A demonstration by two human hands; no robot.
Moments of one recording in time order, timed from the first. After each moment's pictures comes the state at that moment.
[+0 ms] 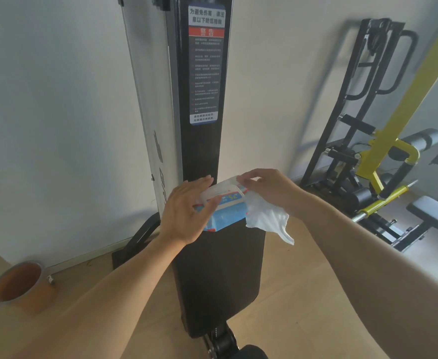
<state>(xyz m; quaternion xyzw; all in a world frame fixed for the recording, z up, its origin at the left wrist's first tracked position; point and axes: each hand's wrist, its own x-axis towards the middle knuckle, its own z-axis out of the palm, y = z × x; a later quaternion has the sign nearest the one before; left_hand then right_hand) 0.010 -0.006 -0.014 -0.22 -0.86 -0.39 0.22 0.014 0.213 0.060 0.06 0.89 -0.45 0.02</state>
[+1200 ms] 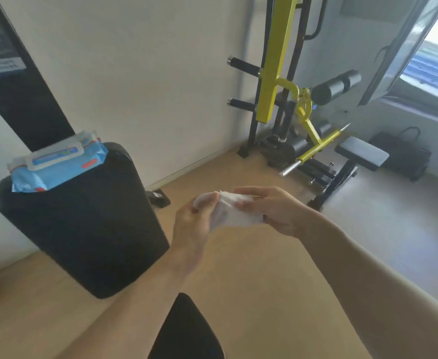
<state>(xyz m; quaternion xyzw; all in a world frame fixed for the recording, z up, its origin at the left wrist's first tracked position) 0.220 0.303 -0.035 -0.01 -0.65 -0.74 -0.16 0.240 0.491 -0.018 0.14 0.68 -0.71 0.12</state>
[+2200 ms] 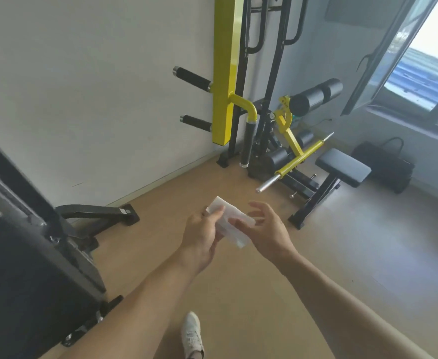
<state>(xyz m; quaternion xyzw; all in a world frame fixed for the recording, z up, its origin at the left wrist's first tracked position) 0.110 0.537 -0.080 0.08 -0.58 -0.77 -0.27 0.177 0.673 -0.075 0.25 0.82 -0.52 -0.07</state>
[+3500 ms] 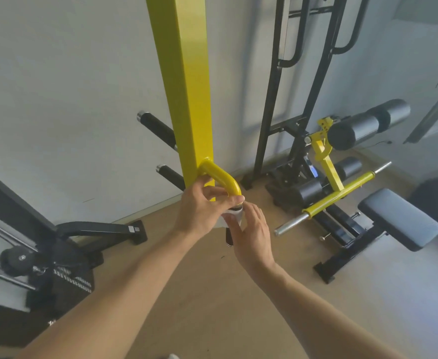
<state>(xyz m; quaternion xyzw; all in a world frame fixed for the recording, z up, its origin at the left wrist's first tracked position) -0.127 0.721 -0.021 -0.07 -0.82 -0.56 -0.02 -0.078 0.839 -0.095 0.06 0.86 -0.45 -0.22</state>
